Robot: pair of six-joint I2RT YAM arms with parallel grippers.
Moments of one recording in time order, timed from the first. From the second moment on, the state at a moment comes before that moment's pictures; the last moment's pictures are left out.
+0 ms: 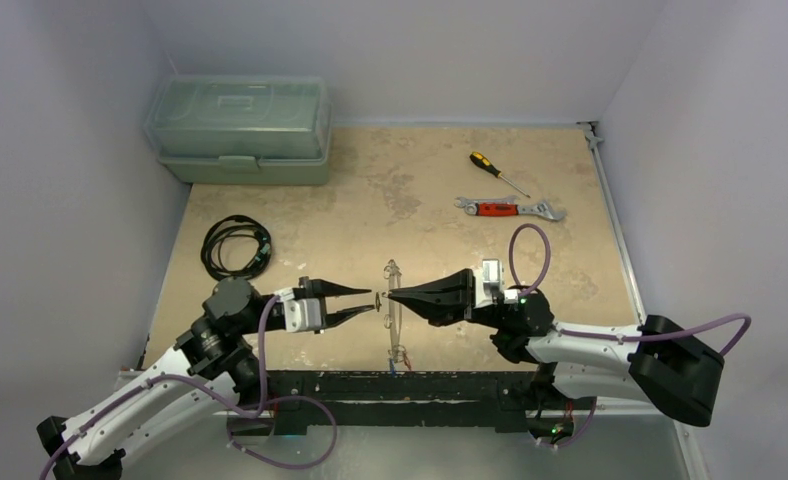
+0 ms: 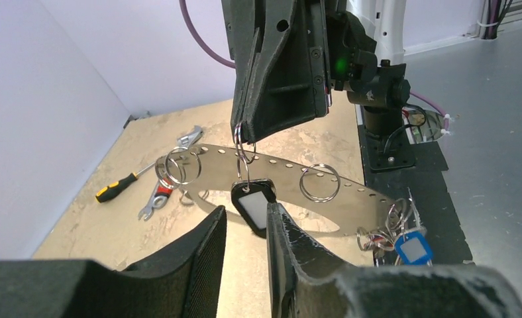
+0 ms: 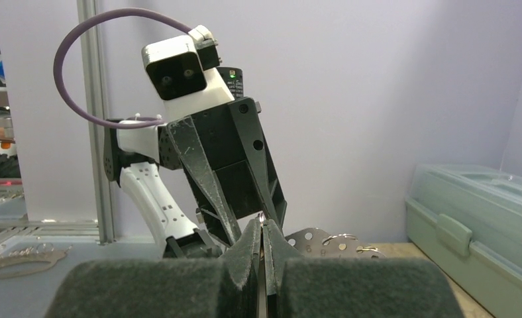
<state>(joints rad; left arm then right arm) -0.86 0.47 0.51 0.05 0.56 0.27 1.01 1.11 0.29 1.47 -0.41 0.26</state>
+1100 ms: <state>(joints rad) -0.85 0.50 0.52 0.04 0.57 0.27 1.01 1.17 0.29 1.48 -0.41 0.27</state>
